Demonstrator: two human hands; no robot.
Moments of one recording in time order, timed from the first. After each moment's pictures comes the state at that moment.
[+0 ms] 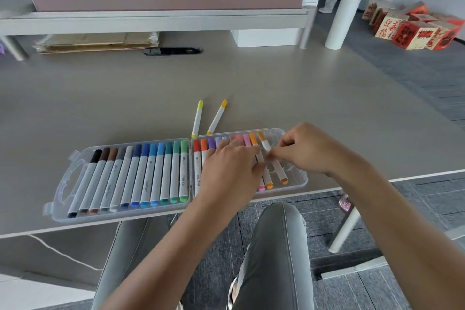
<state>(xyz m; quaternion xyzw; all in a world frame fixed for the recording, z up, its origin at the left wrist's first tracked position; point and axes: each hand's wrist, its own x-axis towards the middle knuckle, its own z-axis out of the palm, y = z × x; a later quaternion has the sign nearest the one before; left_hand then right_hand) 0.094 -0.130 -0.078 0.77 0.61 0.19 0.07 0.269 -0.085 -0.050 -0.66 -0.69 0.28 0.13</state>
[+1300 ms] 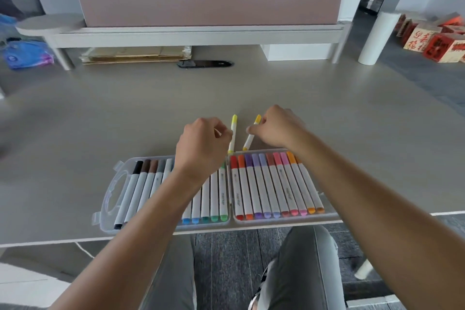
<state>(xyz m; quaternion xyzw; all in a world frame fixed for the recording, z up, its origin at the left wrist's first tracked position) -0.016 -0.065 -0.055 0.61 0.70 0.34 0.15 0.151 0.007 -0.048 -0.67 -0.72 0.17 0.11</state>
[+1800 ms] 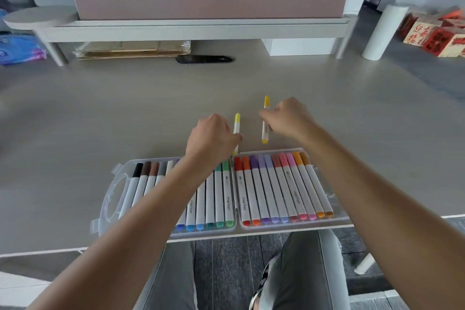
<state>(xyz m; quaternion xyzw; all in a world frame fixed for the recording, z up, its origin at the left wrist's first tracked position) -0.017 -0.024 -0.069 0.64 0.71 0.24 0.19 0.155 0.024 -0.046 -0.70 -0.64 0.23 0.20</state>
